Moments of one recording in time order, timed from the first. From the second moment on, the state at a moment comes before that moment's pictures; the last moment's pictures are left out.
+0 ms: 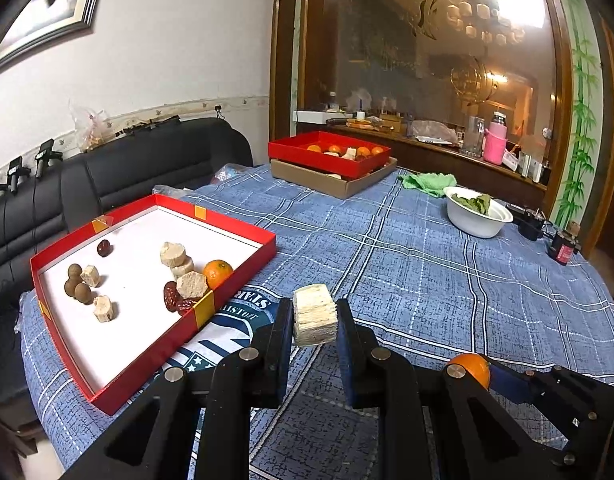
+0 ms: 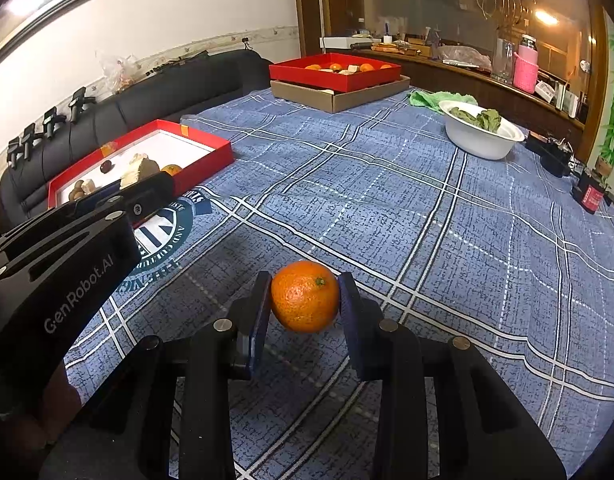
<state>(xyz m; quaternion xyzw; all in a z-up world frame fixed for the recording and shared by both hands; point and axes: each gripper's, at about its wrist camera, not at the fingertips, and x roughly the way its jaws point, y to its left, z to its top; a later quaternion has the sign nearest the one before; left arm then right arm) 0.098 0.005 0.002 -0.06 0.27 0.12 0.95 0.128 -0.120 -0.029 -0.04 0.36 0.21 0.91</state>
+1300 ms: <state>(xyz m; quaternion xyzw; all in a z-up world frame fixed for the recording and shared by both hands) 0.064 0.074 0.001 -0.07 0.28 0.20 0.94 0.130 -0.112 -0.033 -0.07 0.37 0.20 0.91</state>
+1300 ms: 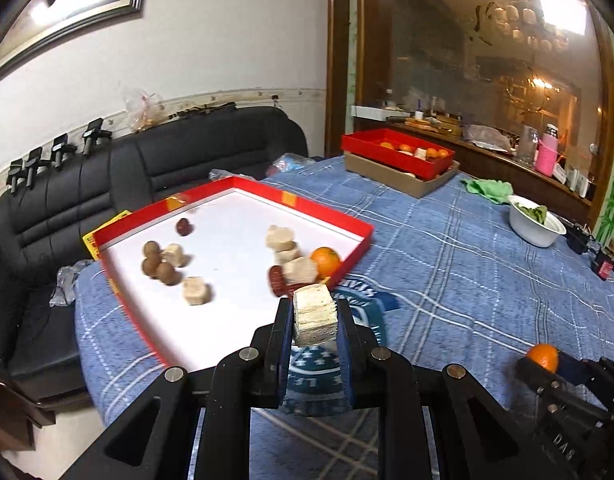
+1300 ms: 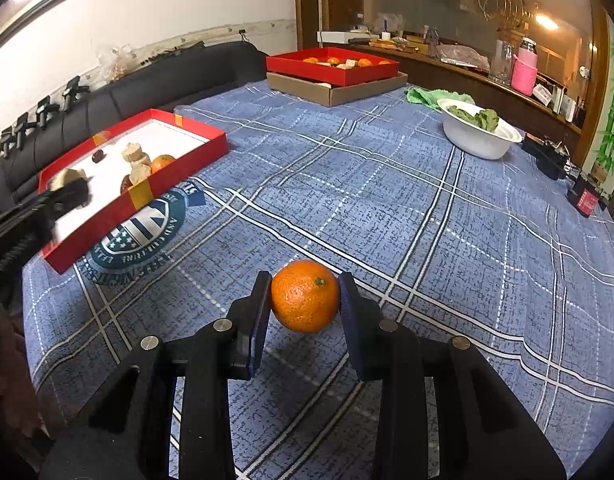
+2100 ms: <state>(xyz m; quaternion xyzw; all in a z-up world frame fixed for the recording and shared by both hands) 0.064 0.132 0.004 -0.07 0.31 0.25 0.92 0.125 -0.052 -0.005 -0.12 0.36 0.23 0.90</state>
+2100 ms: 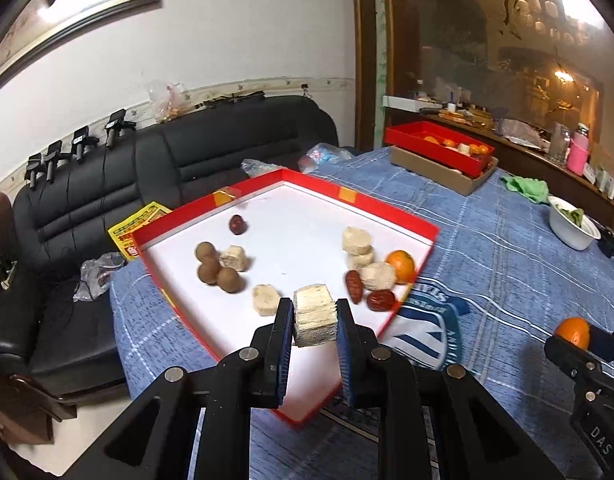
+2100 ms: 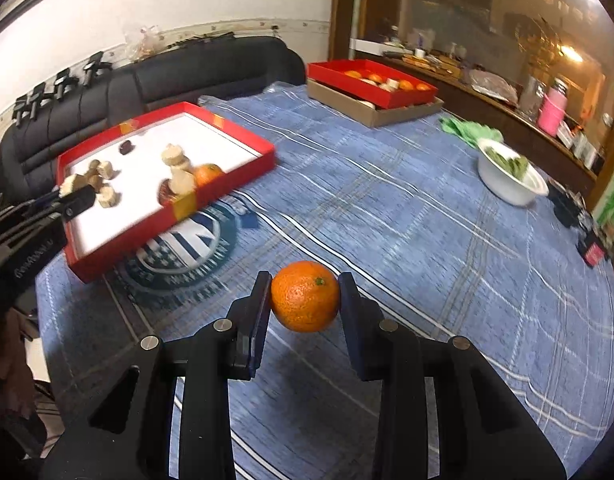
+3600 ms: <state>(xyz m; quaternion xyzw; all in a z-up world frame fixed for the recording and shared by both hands) 0.160 0.276 -0.014 -0.14 0.40 0.28 0.86 0.242 0.146 -0.005 -0.13 0.38 0.31 0.86</state>
